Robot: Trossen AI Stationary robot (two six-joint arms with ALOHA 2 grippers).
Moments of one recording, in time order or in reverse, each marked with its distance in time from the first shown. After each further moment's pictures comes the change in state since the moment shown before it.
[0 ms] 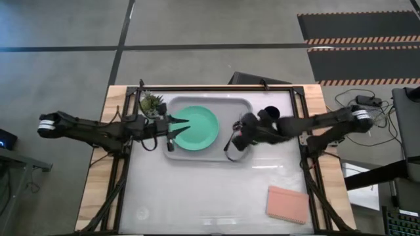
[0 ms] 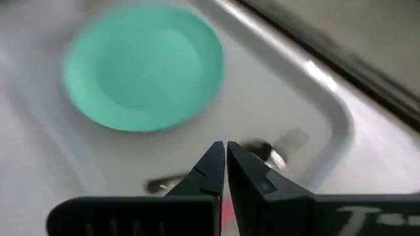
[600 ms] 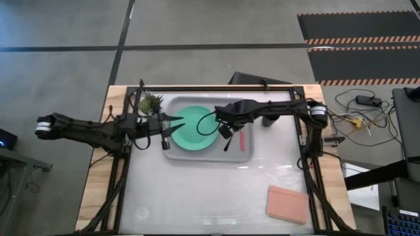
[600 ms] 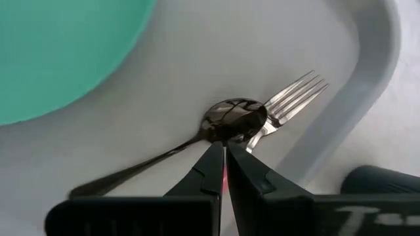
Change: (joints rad) left arm 0.000 -0.101 -0.020 -0.010 -0.005 0.033; right arm -0.306 0.482 0.338 -0.315 -0.335 0.009
